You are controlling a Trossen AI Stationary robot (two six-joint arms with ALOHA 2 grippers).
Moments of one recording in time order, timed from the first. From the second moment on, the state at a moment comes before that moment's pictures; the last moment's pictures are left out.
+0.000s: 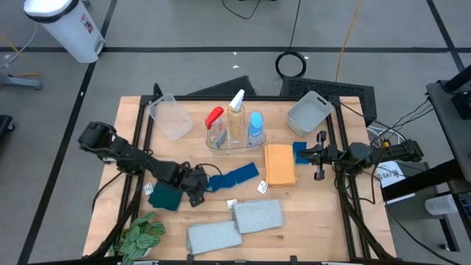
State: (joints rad) left arm -0.34 1.61 0.74 -0.46 -0.16 -0.78; right arm 0.20 0.00 0.02 0.10 0.31 -0.12
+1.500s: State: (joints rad) left arm -0.39 1.51 1.04 -0.13 -0.57 -0.05; right arm 0.20 0.01 0.02 0.35 0.32 -0.05
